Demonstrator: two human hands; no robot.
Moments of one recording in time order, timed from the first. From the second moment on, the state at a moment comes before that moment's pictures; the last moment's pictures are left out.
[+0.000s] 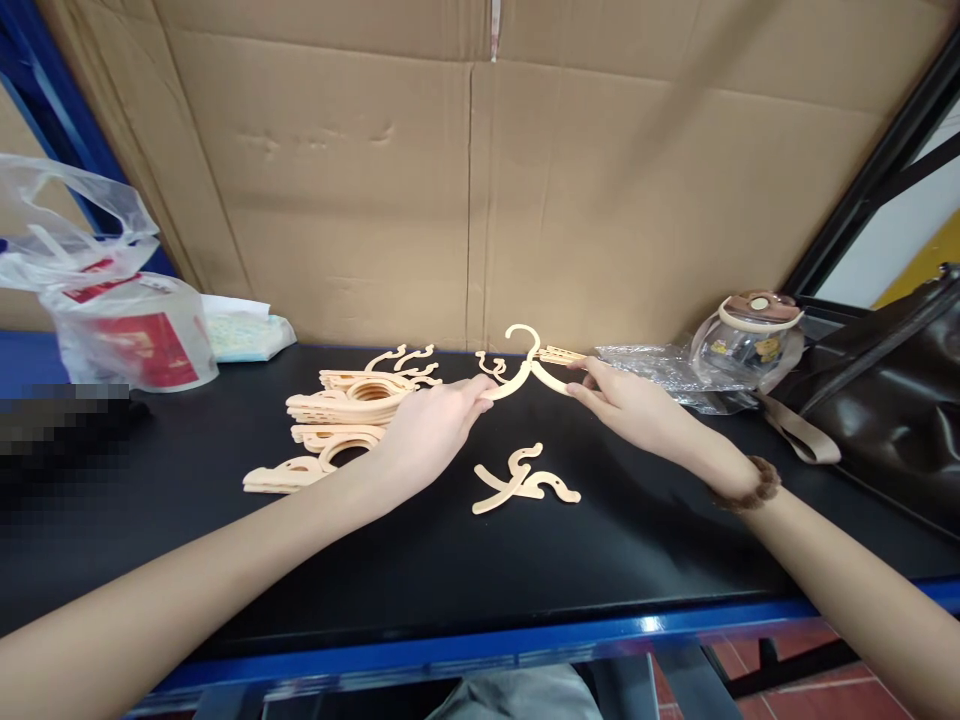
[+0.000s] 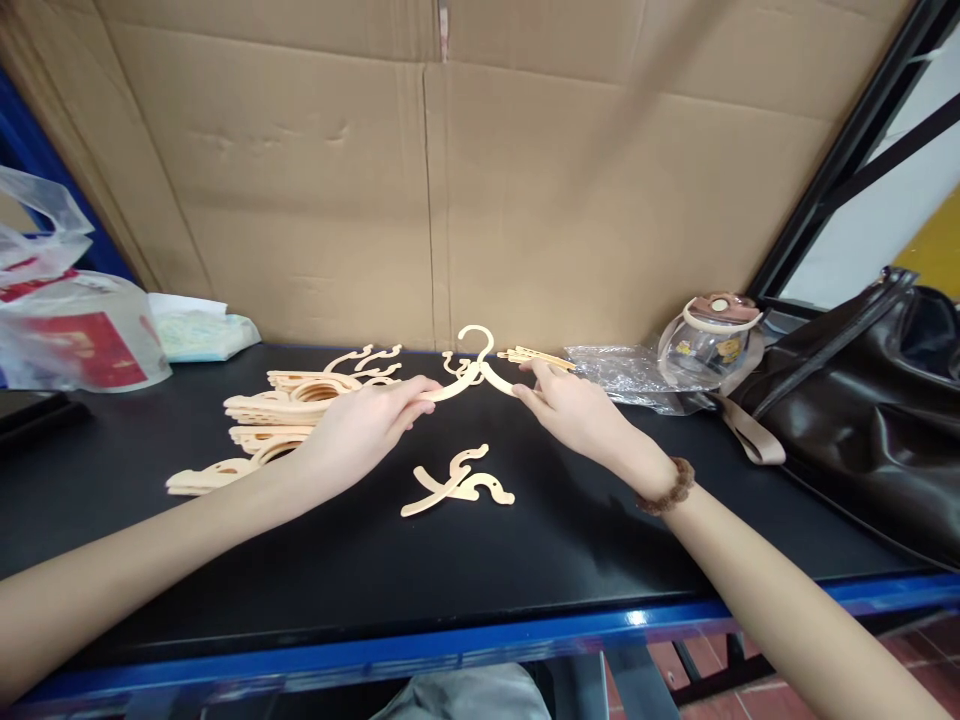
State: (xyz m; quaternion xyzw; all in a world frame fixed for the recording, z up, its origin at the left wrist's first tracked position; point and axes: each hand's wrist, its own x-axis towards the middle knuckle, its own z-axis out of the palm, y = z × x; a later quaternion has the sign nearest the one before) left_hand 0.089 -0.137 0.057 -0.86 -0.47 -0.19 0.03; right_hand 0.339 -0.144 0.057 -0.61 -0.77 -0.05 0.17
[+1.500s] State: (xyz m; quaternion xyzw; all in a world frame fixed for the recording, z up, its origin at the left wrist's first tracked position) left_hand 0.090 -0.139 0.054 -0.87 -0.41 -0.14 -0.24; right_hand 0.344 -0.123 0.045 -0.43 -0.88 -0.06 0.18
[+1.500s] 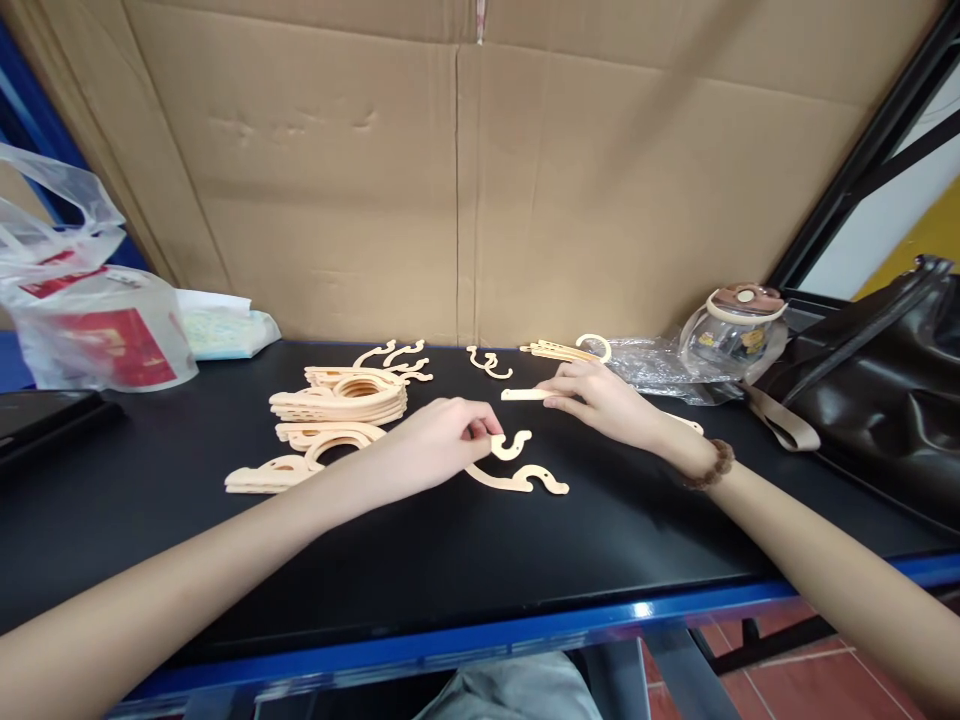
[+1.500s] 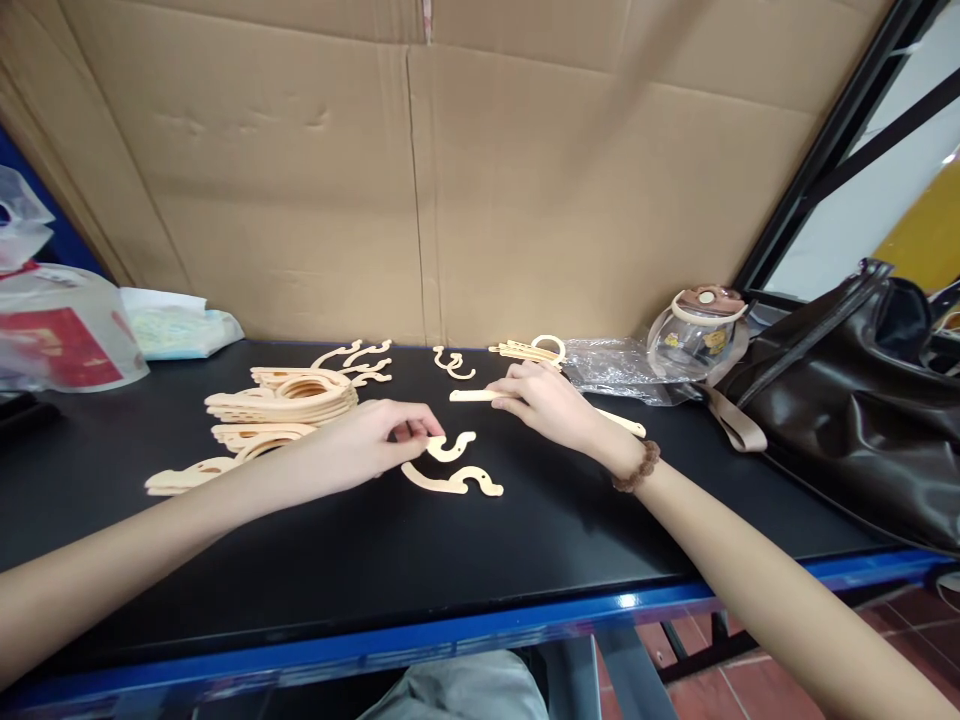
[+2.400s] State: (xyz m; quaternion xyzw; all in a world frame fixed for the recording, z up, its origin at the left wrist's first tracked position) left_hand 0.095 -0.152 0.080 -0.84 -0.53 -0.15 0.00; right_hand 0.335 -0.130 0.045 -0.41 -0.90 0.01 0.18
